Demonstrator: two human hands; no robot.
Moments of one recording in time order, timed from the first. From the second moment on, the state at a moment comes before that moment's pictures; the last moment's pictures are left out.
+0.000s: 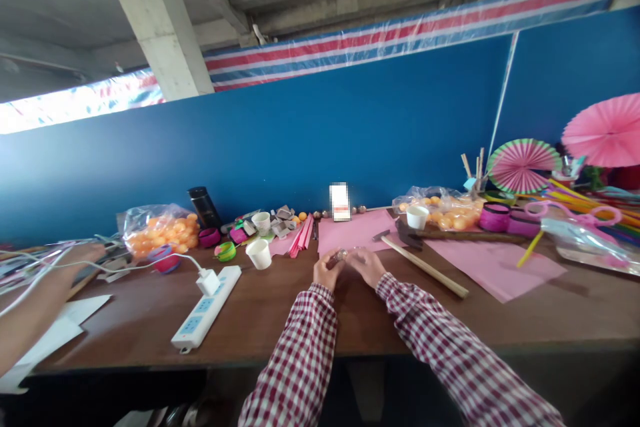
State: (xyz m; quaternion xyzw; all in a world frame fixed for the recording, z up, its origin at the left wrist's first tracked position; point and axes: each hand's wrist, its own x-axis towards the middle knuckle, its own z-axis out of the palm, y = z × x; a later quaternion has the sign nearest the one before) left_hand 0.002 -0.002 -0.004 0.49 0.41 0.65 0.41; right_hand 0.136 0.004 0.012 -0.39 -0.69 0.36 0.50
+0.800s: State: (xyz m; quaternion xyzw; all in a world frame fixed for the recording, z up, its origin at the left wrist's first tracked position) left_hand 0.005 -0.008 0.001 0.50 0.43 0.64 0.39; right_hand 0.140 0.008 0.010 -0.40 -0.69 0.38 0.47
